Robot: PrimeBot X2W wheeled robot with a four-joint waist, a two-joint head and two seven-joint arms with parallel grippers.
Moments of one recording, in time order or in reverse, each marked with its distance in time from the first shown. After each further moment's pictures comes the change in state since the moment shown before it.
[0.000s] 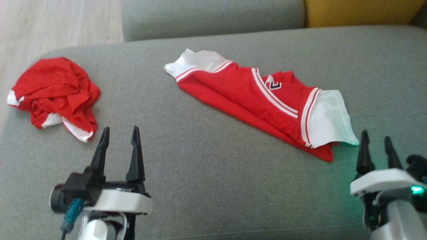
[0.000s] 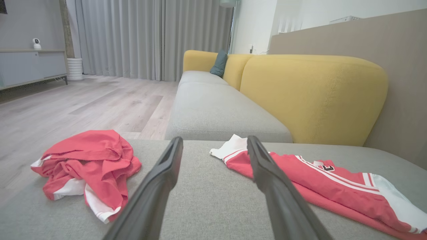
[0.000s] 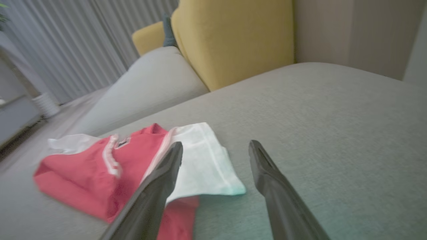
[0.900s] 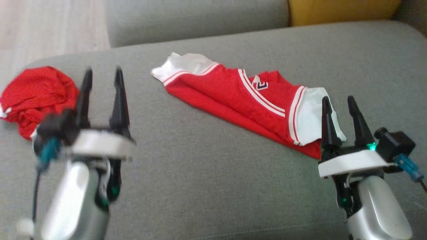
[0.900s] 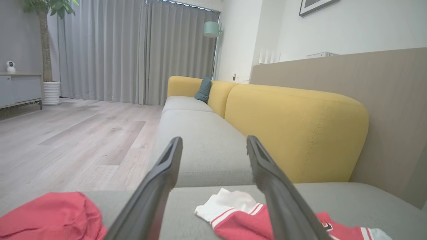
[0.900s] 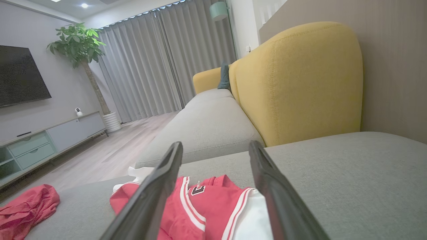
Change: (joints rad) left arm -0.370 0.128 -0.080 0.185 -0.211 0.026 0.000; right arm -0.070 -0.003 0.233 -0.161 -0.007 0.000 -0.058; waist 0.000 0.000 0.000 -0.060
